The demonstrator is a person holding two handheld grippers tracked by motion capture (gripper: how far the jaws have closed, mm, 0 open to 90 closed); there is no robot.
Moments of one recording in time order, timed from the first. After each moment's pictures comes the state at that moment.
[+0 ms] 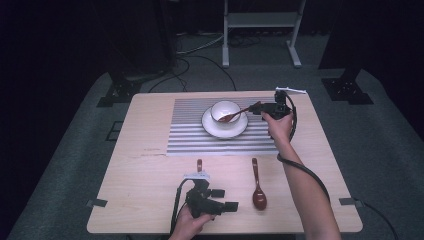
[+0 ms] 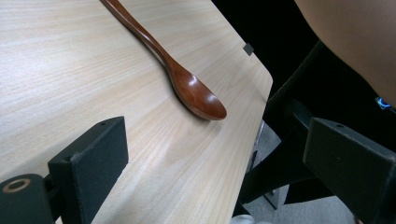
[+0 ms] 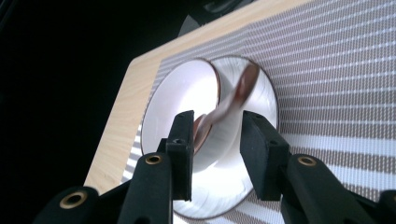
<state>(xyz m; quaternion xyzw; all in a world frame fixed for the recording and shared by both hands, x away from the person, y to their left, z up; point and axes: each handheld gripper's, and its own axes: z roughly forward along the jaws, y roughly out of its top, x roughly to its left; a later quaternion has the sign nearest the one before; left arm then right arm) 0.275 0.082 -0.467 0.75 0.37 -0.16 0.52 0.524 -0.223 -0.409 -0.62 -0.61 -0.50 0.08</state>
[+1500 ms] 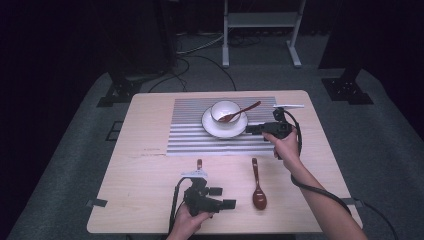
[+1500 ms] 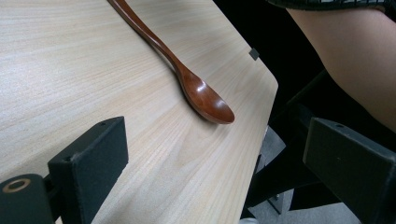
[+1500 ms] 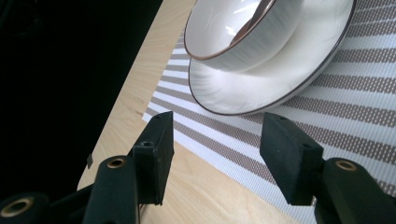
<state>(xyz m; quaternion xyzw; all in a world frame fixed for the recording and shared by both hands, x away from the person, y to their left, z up) 0.278 0.087 -0.467 0.75 0.37 -0.16 0.52 0.465 -0.220 -0.421 -0.54 -0.68 -0.49 0.15</state>
